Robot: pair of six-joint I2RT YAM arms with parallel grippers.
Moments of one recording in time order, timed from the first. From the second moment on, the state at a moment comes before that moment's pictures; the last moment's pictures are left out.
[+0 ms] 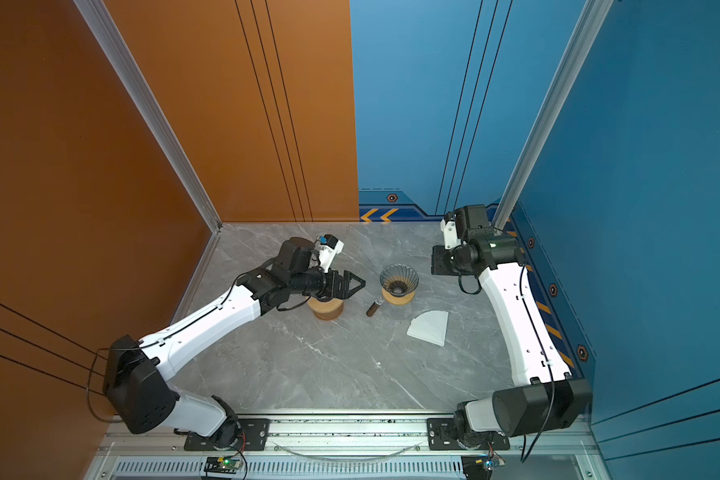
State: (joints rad) left arm -0.63 1.47 1.24 -0.38 0.37 -0.45; right arm 0.10 1.40 1.55 -1.17 -0.12 0.18
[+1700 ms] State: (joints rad) left arm -0.61 1.46 1.21 -0.38 0.41 -0.45; right arm -0.28 1.51 0.63 -0.29 -0.69 0.42
